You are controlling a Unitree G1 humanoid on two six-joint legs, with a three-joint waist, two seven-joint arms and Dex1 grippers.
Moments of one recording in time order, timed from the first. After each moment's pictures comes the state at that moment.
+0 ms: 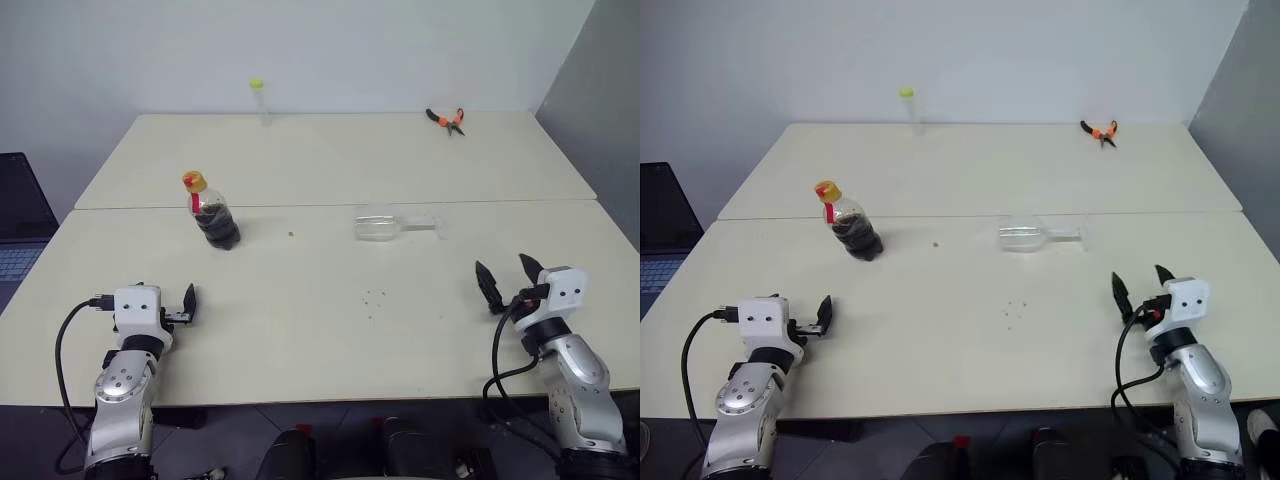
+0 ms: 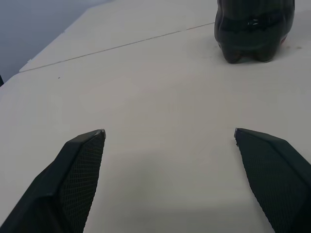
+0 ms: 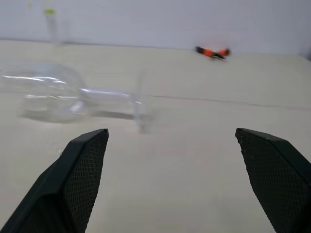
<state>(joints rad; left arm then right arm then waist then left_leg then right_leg) 0.02 0.40 0.34 0.14 -0.12 -0.03 -0.21 0.03 -0.37 -0.23 -0.16 0.36 0.03 0.41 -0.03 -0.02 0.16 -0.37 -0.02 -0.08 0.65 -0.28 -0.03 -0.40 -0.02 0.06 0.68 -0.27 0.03</state>
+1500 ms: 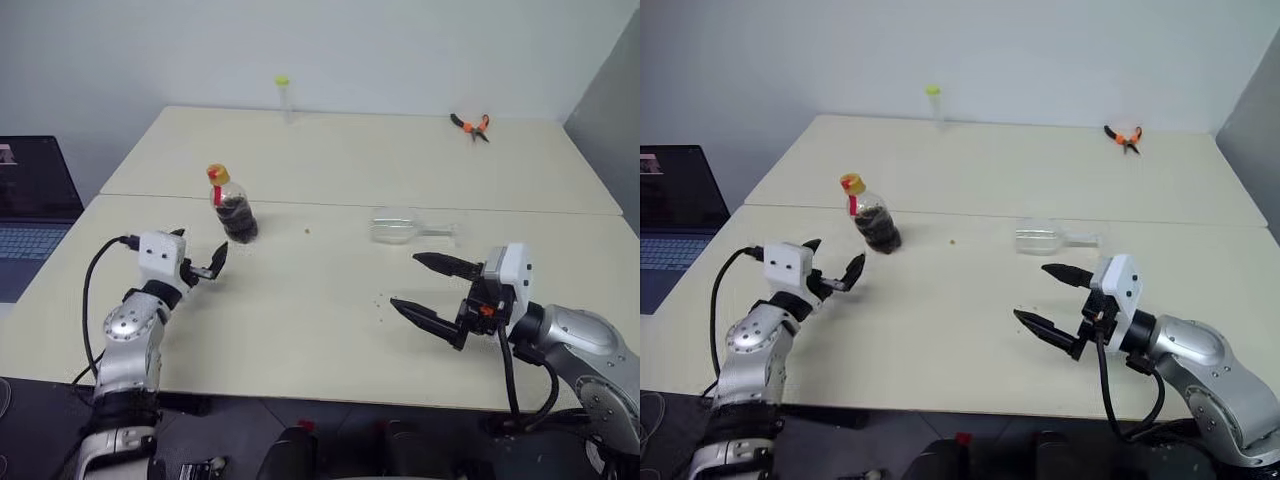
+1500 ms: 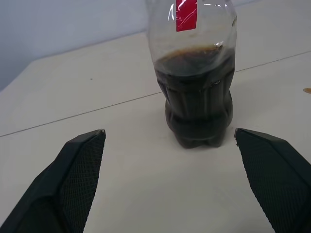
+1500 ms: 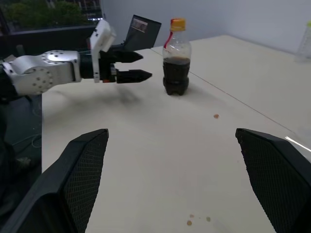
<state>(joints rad) -0.33 0.50 0.25 0.38 -0.17 -0.07 -0.49 -0.07 -0.66 -0.06 -0.66 0.68 0.53 0.69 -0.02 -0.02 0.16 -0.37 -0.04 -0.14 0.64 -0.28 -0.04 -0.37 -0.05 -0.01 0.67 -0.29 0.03</state>
